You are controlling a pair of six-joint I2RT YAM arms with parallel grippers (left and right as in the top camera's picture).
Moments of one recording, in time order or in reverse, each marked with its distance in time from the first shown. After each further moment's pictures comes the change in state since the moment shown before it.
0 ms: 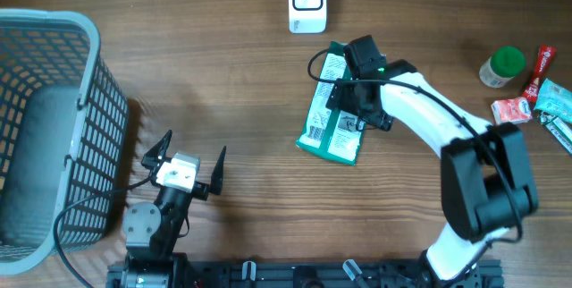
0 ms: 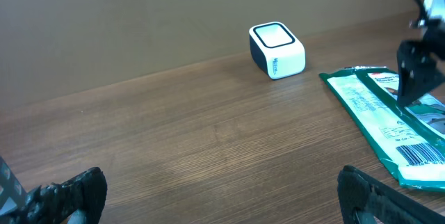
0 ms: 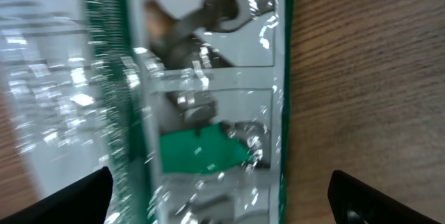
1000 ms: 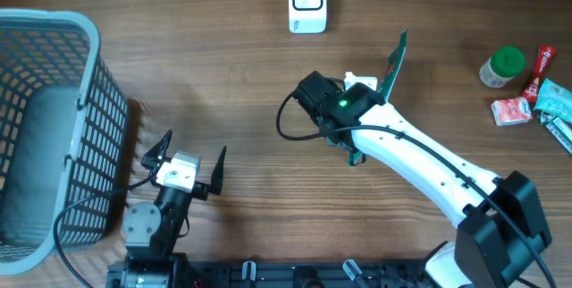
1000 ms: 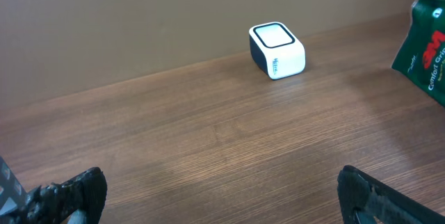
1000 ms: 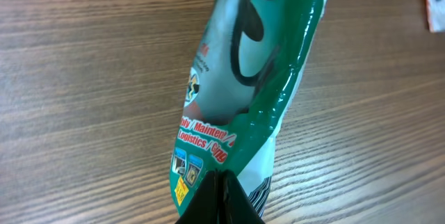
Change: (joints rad) left arm 0.000 0.000 0.000 0.000 0.000 0.000; right arm 0.332 -0.208 0.055 -0.433 0.423 0.077
